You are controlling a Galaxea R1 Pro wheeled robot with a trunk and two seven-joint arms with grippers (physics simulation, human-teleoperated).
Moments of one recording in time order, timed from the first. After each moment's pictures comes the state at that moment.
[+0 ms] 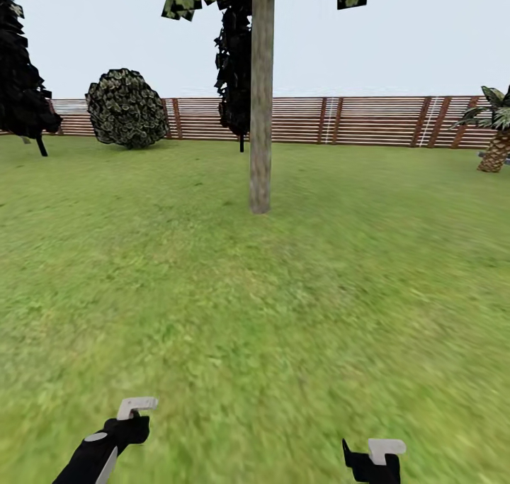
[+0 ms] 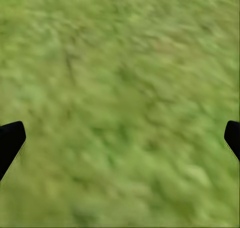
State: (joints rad) left arm -0.32 0.11 0.11 -0.76 -0.03 0.29 -0.08; right arm -0.38 -0.06 -0.12 -0.19 0.08 -0.48 -0.01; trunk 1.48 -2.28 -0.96
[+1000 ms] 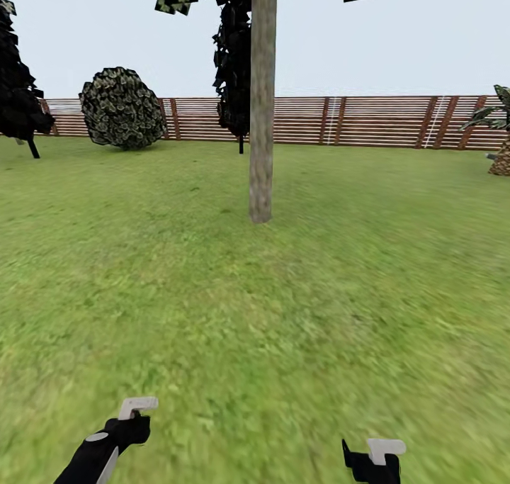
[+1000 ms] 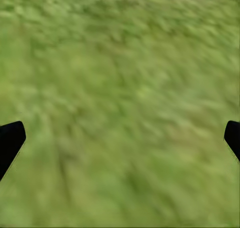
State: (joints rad) left arm -0.32 0.11 0.11 -0.76 -0.03 0.29 -0.08; right arm -0.38 -0.05 -0.12 -0.19 0.08 -0.48 -0.01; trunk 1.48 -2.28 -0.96
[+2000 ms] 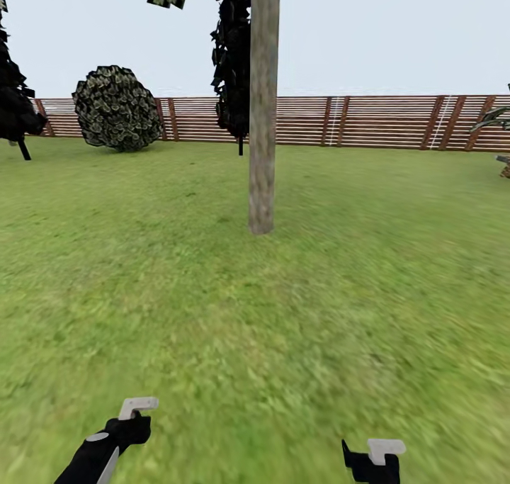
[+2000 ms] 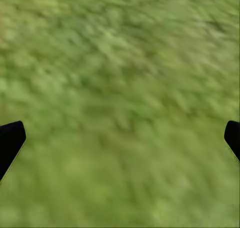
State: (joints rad) left arm -0.32 0.11 0.11 -0.76 -0.03 0.29 -0.08; right arm -0.38 -0.05 -0.12 -0.19 0.08 -0.48 -0.01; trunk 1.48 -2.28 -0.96
